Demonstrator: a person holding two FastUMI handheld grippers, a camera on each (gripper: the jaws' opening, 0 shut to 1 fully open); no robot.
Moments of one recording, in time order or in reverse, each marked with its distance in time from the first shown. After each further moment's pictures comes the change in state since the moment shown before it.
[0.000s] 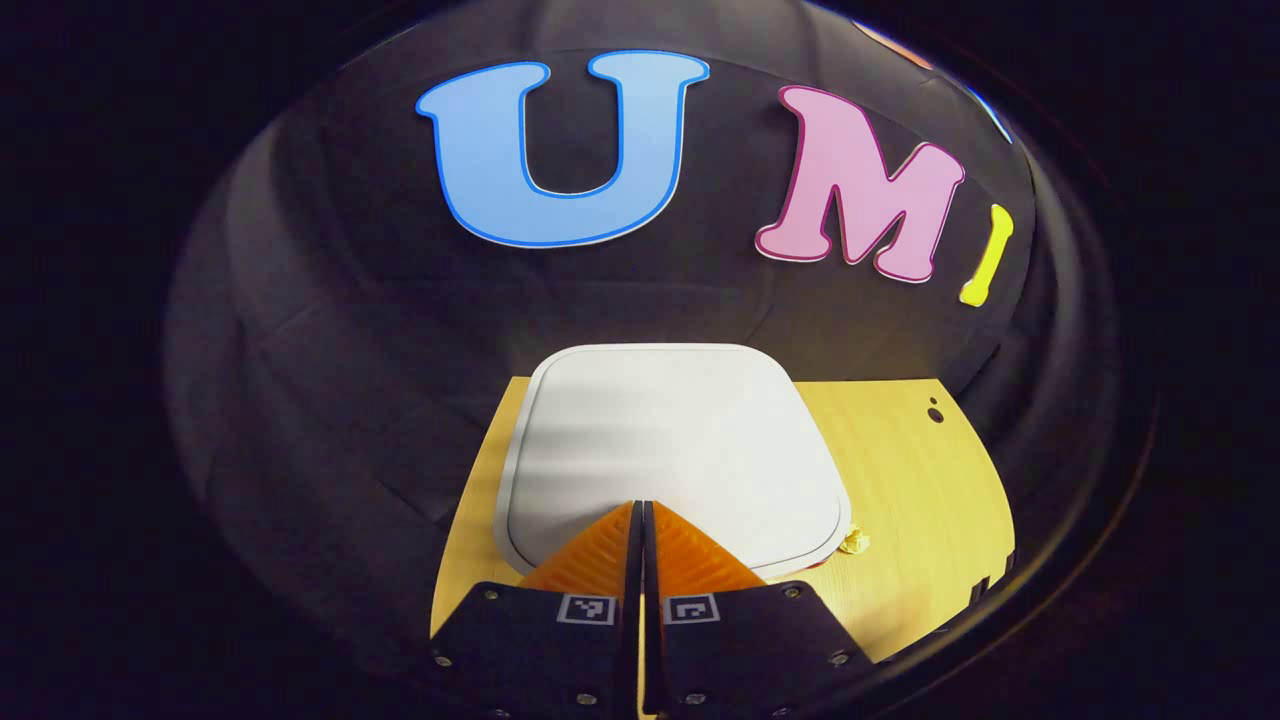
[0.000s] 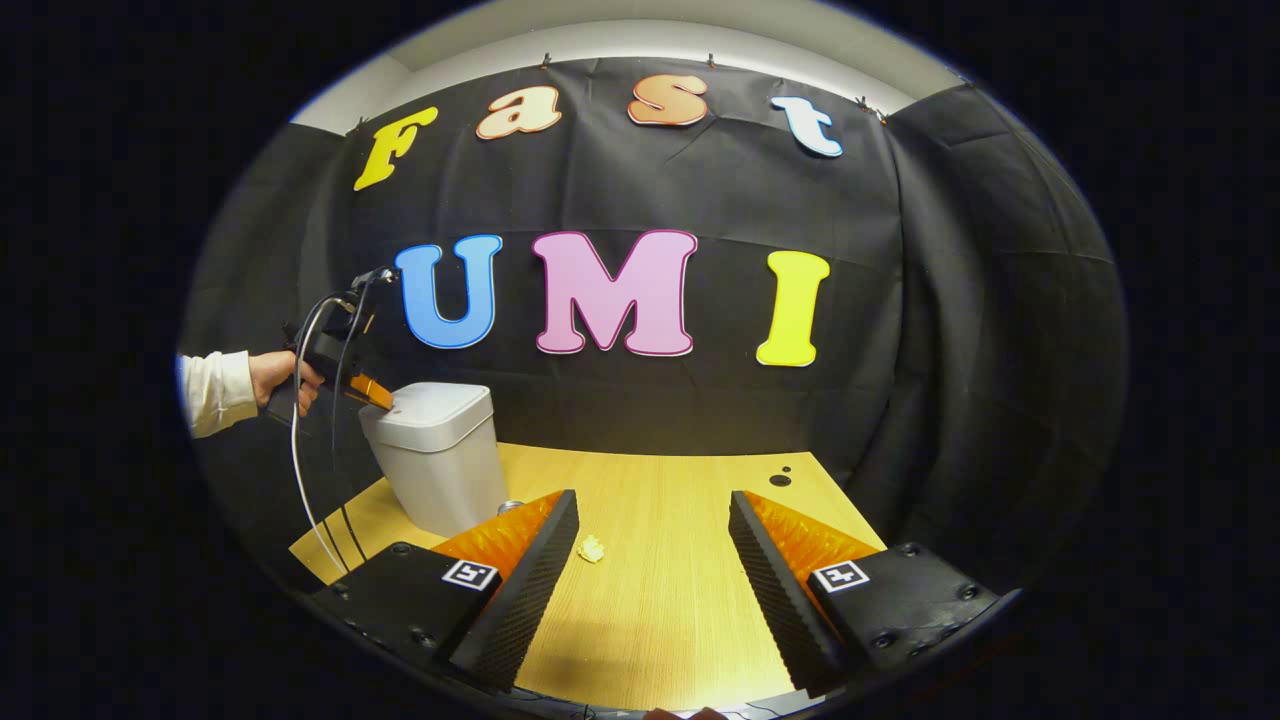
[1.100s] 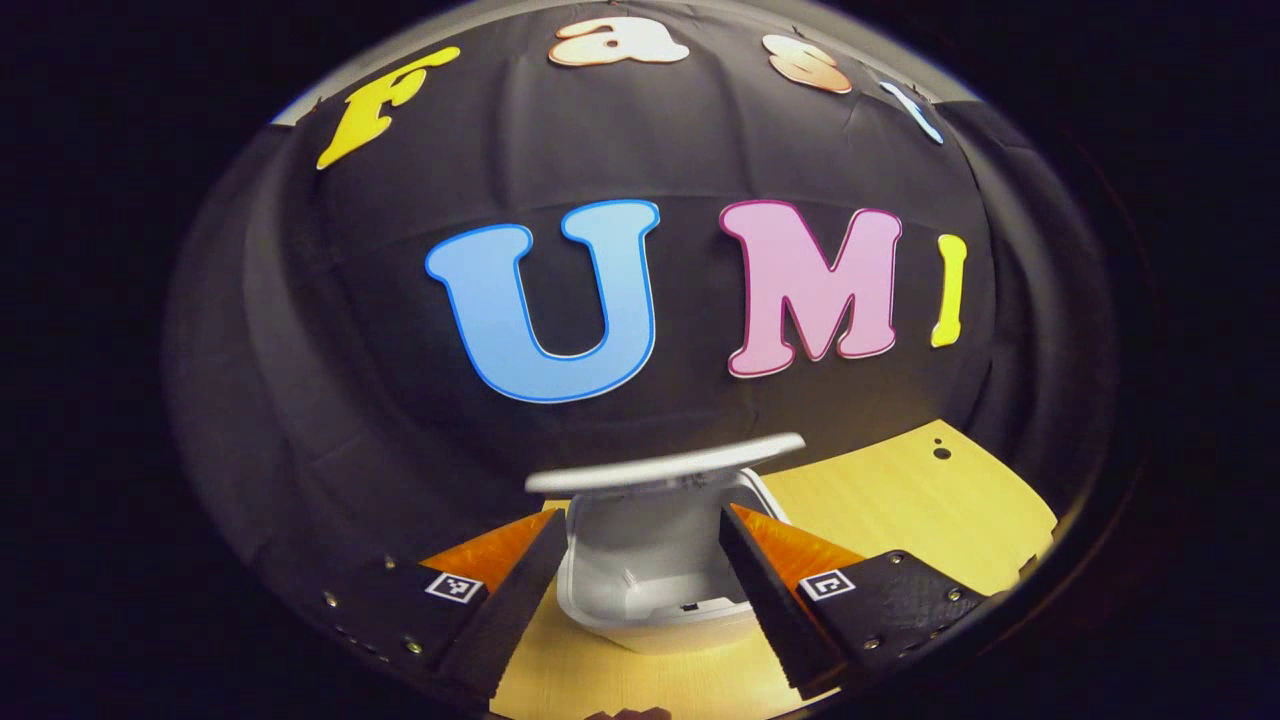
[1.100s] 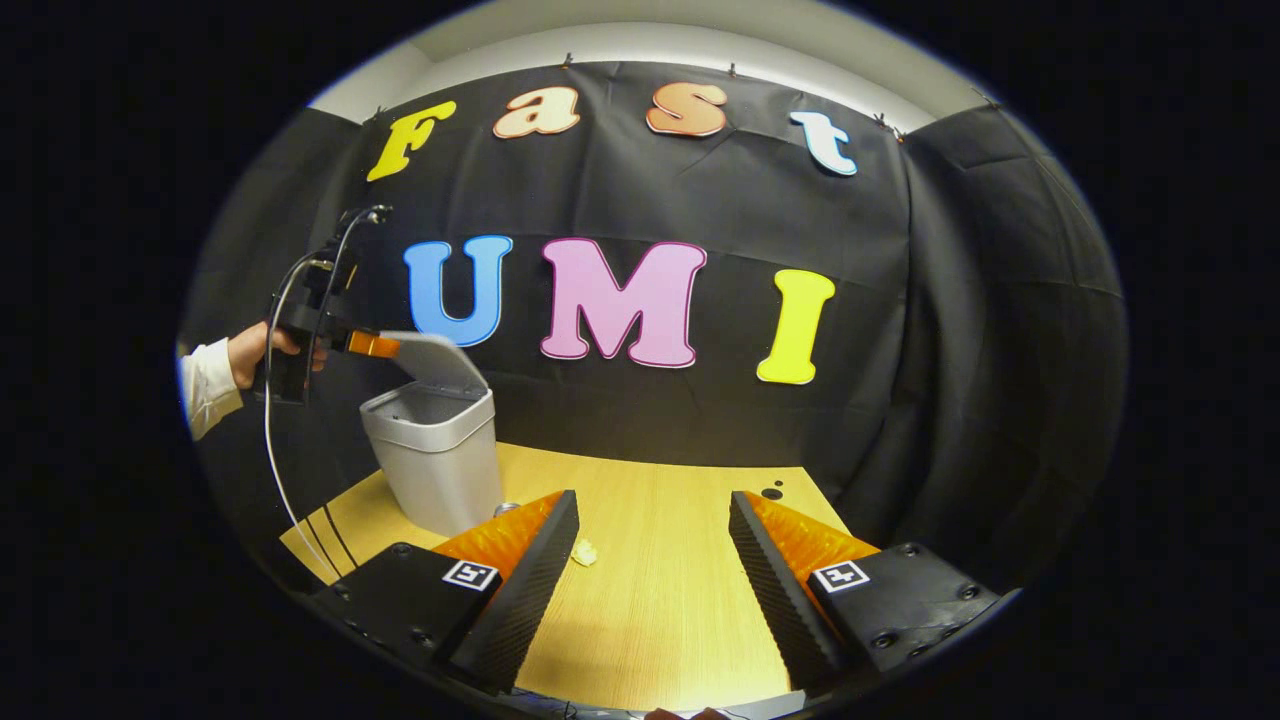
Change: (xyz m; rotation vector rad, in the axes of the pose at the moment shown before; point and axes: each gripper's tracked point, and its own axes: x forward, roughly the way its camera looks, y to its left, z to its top) left arm -0.094 -0.015 0.081 0.156 -0.421 0.057; right arm -0.005 0.009 0.017 -0.064 -0.014 0.002
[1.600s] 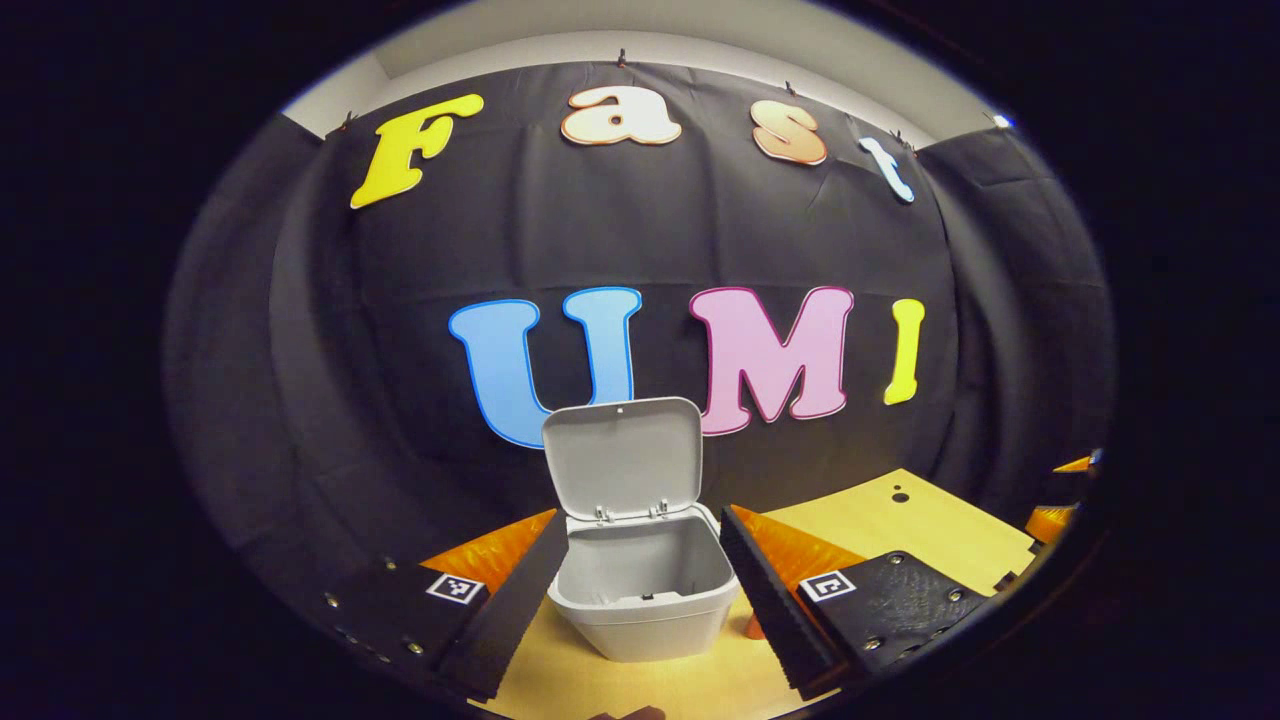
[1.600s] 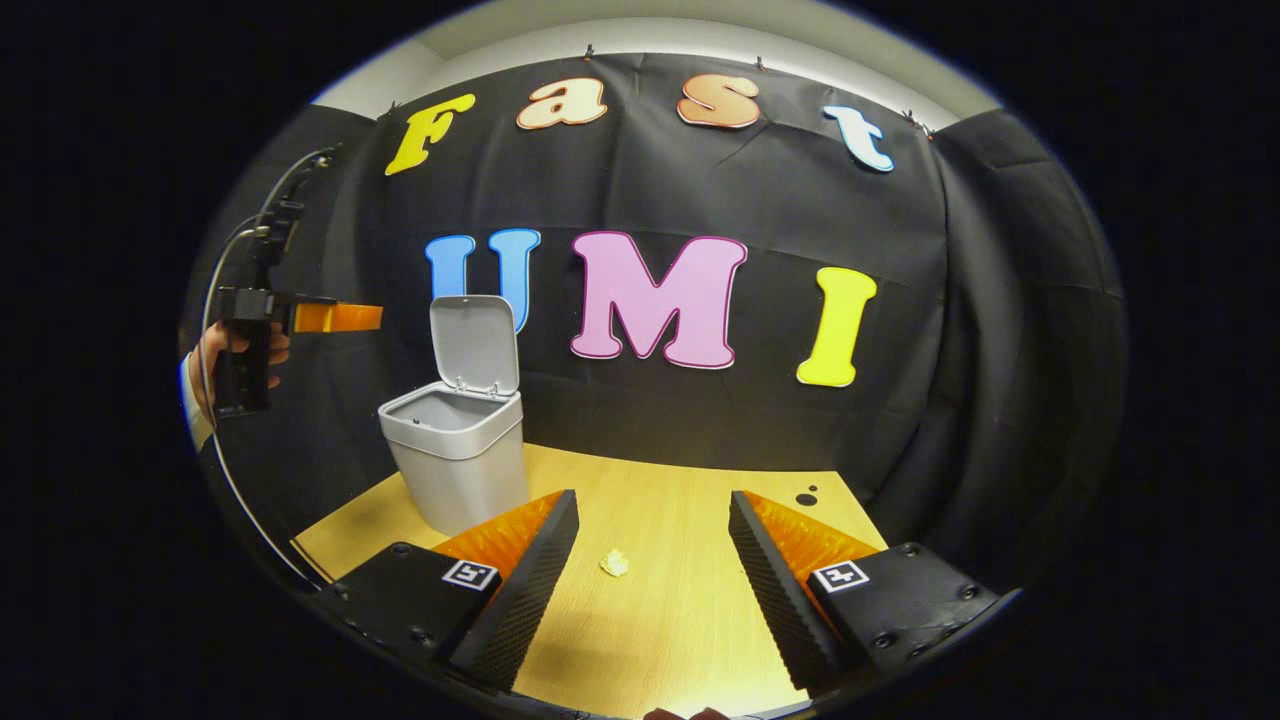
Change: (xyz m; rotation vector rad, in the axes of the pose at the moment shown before) left arm -0.104 -0.022 0.029 -0.057 -0.179 -0.062; right arm 0.044 0.038 0.007 0.002 0.016 0.073
